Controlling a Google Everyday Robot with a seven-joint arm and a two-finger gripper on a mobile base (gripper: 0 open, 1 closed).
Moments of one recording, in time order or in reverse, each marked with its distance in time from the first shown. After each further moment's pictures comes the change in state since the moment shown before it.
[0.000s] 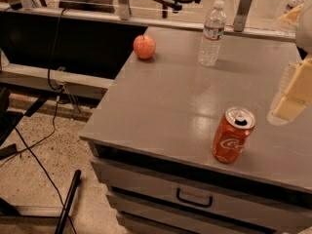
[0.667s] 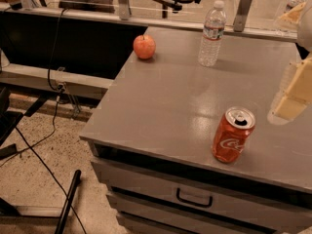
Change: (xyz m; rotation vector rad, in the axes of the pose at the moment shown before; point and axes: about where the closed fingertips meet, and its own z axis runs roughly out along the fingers) arm 0.000 0.000 -0.003 0.000 -0.021 0.006
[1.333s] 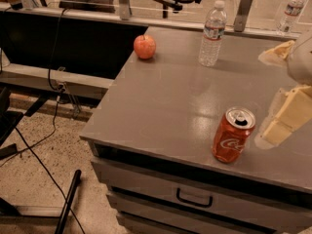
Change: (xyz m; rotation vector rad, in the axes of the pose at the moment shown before) arm -0.002 0.036 0.039 -0.157 -0.173 0.074
